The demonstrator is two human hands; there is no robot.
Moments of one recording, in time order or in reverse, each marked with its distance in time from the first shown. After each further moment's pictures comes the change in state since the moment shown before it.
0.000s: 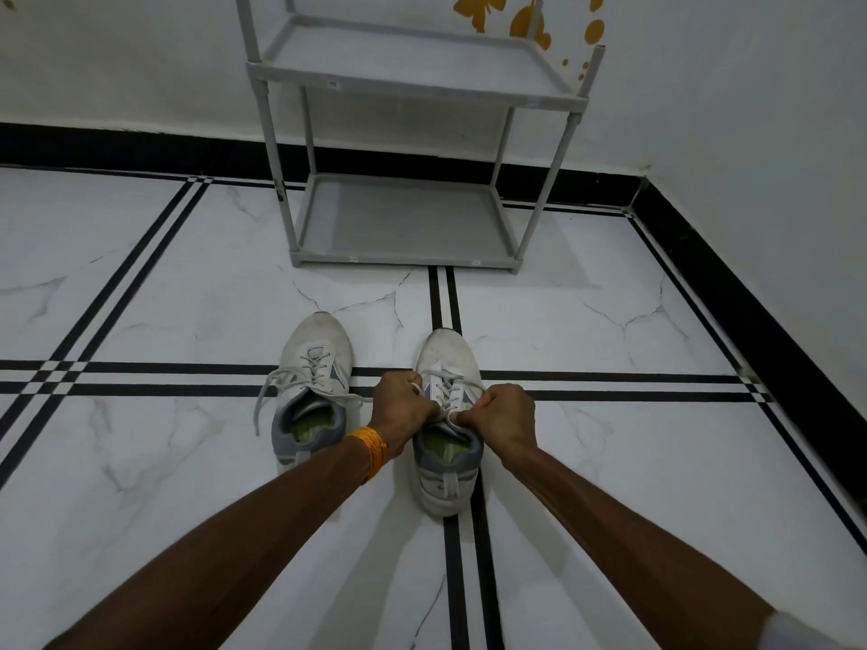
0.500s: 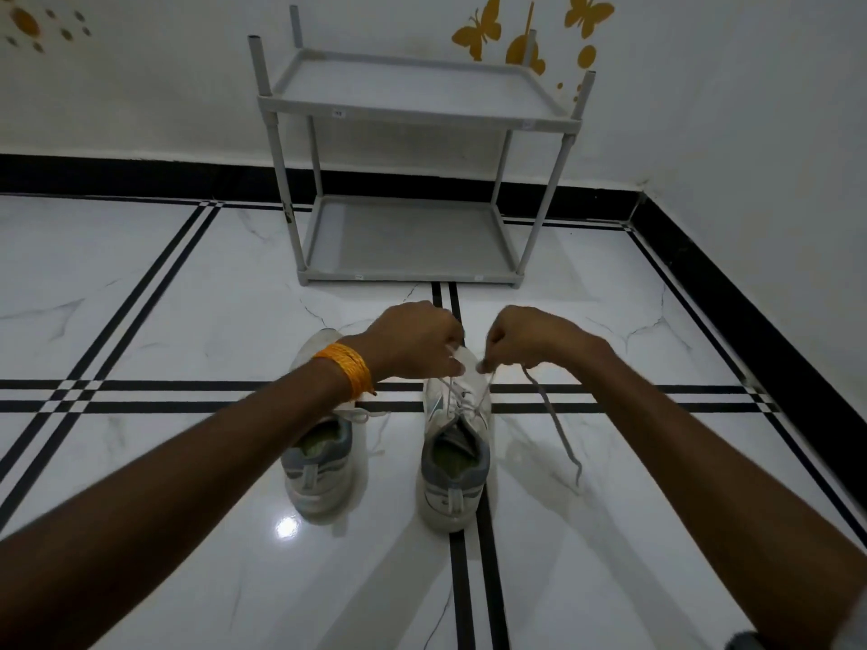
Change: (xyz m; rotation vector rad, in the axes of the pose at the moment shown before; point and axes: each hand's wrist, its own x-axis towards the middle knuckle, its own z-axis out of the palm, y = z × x) left_hand -0.005 0.117 -0.069 0.908 -0.245 0.759; right_hand 0.019 -0.109 -0.107 -0.550 -0.384 -0.318
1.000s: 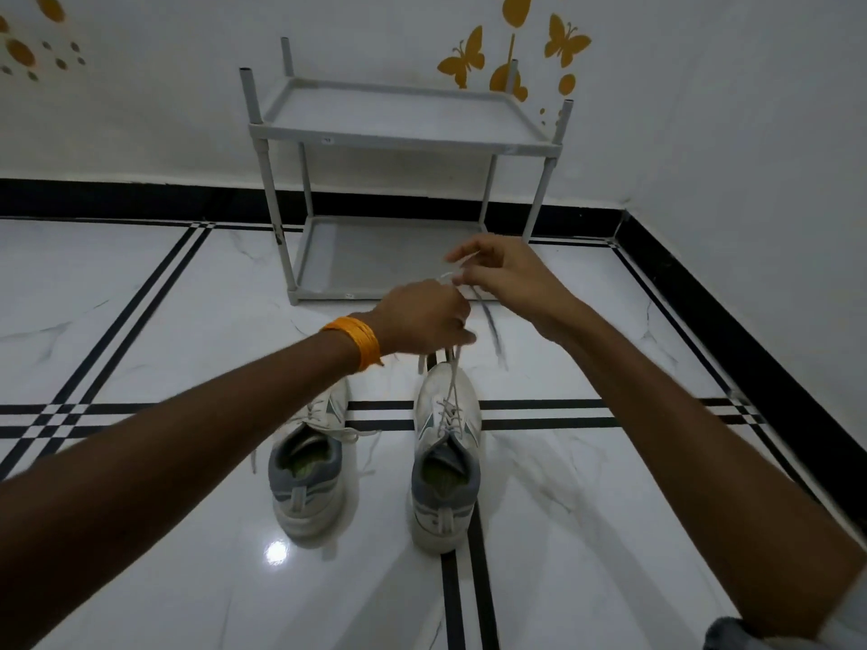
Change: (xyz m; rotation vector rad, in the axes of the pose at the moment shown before) left_hand 0.030 0.006 -0.034 0.028 0.099 0.063; right_hand -0.009 -0.020 -0.049 0.569 0.404 -0.361
